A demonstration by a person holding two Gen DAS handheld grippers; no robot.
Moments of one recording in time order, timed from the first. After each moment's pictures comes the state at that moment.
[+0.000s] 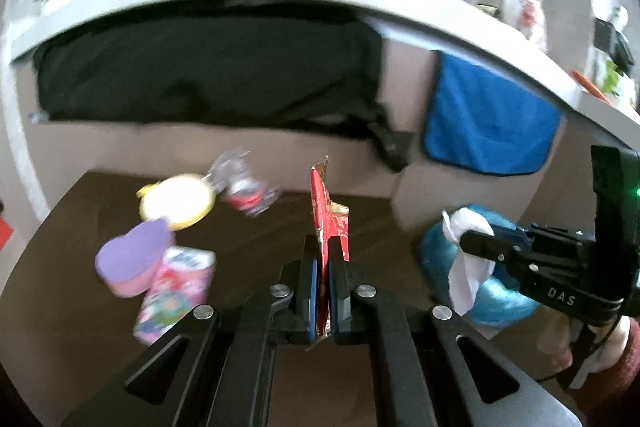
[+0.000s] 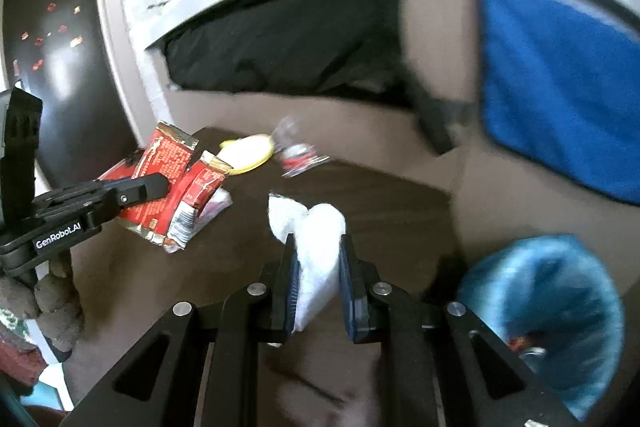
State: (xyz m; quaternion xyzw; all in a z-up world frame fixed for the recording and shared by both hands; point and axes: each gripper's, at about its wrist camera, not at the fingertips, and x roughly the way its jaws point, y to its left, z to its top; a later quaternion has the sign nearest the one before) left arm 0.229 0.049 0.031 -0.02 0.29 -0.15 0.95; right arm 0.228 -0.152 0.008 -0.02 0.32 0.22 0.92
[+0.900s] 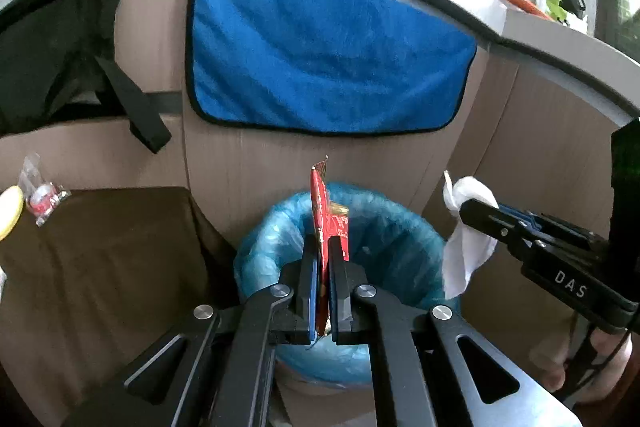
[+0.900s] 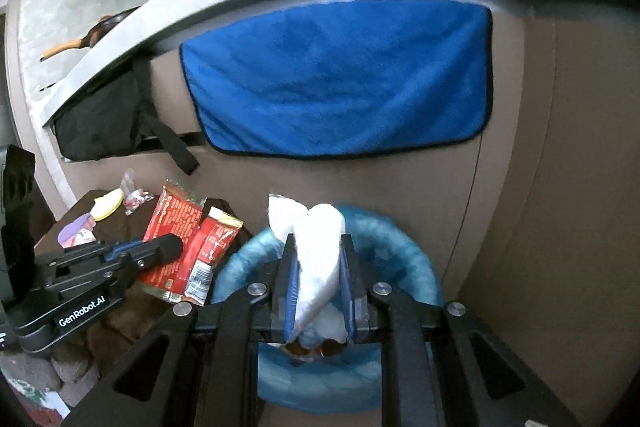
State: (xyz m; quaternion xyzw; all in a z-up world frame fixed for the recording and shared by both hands) left arm 0.251 -0.187 -0.021 -0.01 0.32 -0.27 0.91; right arm 0.195 -0.375 0.004 0.05 0.28 0.04 0.96
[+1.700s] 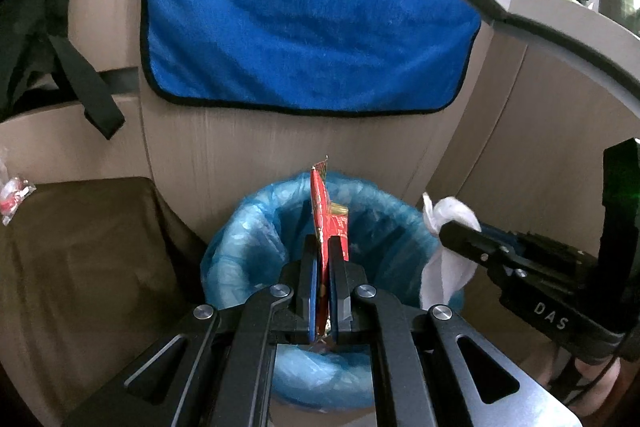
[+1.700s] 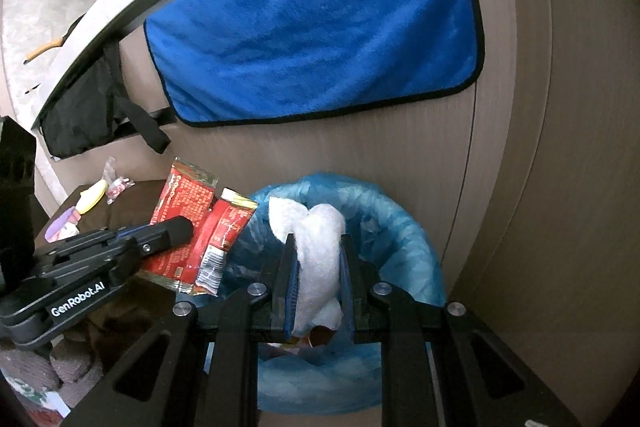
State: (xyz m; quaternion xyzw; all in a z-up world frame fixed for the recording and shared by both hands) left arm 0.277 -0.218 -0.043 -0.01 0.34 -0.28 0.90; right arm 0.217 -0.392 -0.030 0.08 0.32 0.03 0.94
